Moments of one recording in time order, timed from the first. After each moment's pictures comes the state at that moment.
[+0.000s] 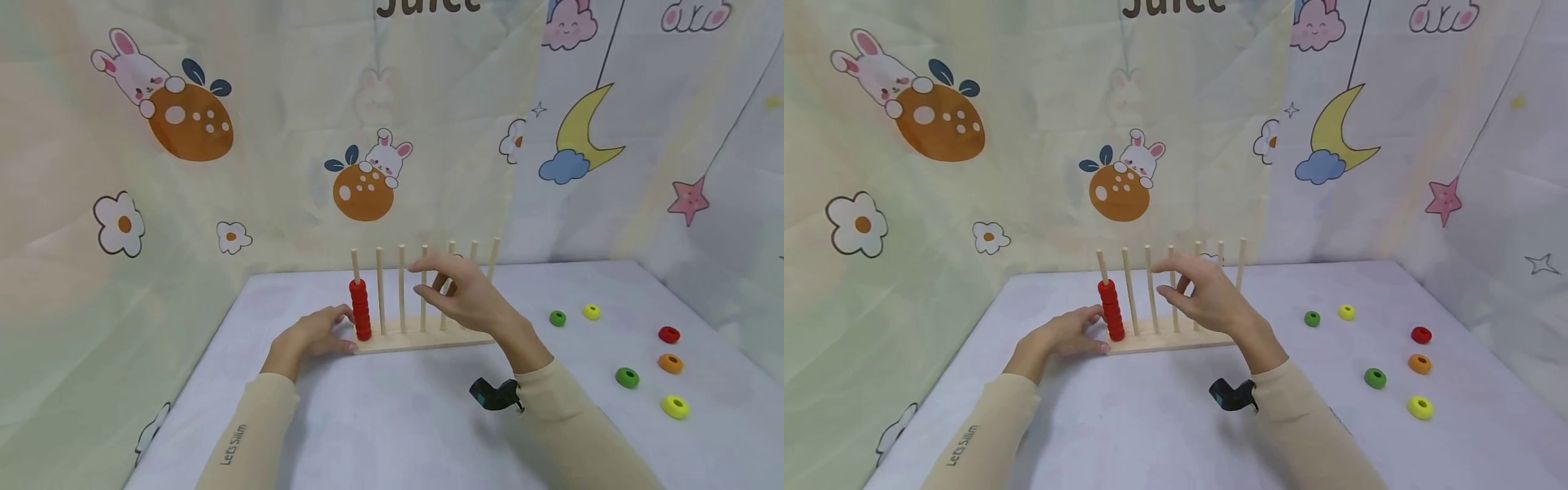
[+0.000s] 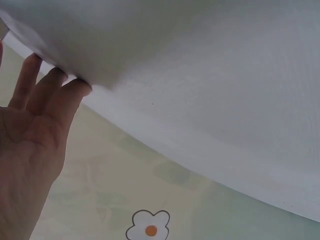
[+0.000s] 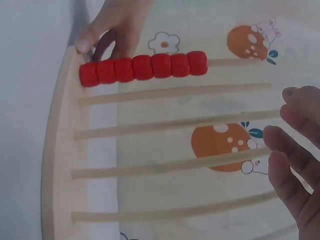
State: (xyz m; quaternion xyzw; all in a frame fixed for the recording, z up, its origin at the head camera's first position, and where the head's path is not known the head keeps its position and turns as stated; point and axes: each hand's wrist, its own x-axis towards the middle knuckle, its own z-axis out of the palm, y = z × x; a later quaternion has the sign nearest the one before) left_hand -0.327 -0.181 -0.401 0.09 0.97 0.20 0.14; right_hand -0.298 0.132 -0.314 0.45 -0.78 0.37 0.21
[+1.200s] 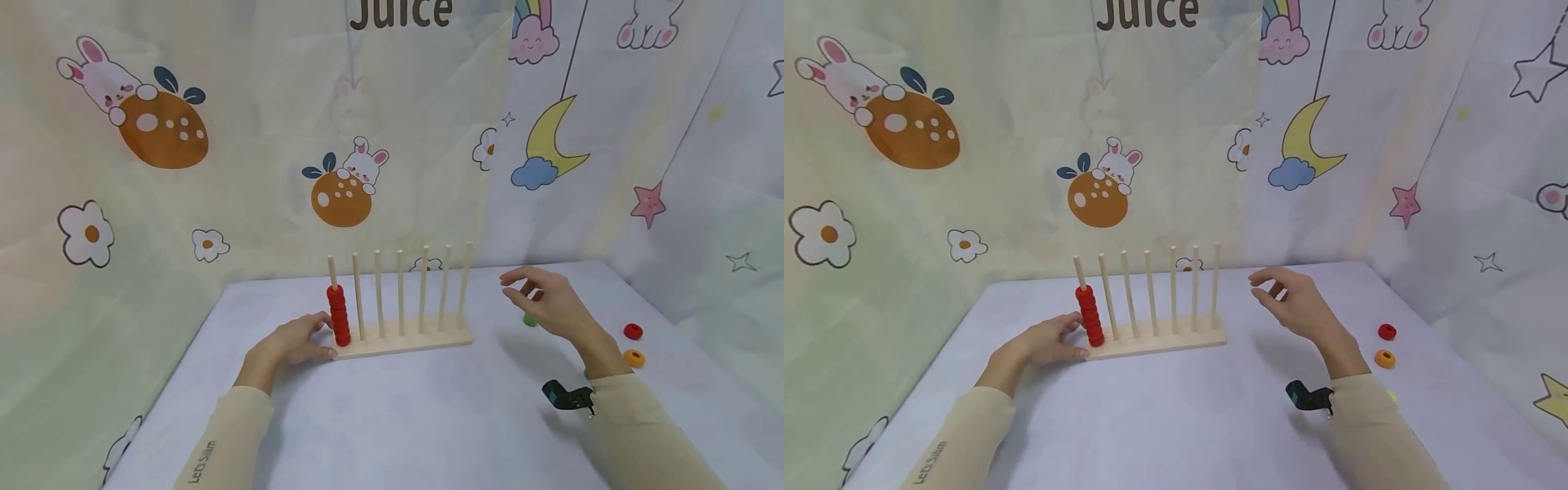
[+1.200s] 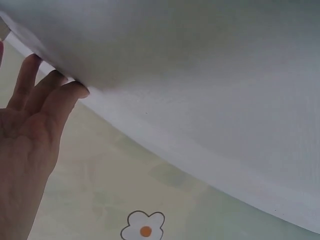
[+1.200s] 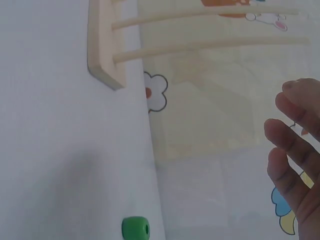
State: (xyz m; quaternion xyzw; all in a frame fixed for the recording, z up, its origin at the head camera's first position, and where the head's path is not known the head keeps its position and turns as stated) left_hand -0.322 -0.186 -0.404 0.11 0.96 0.22 0.13; right_hand -0.294 0.297 -0.350 0.26 -0.88 0.31 0.25
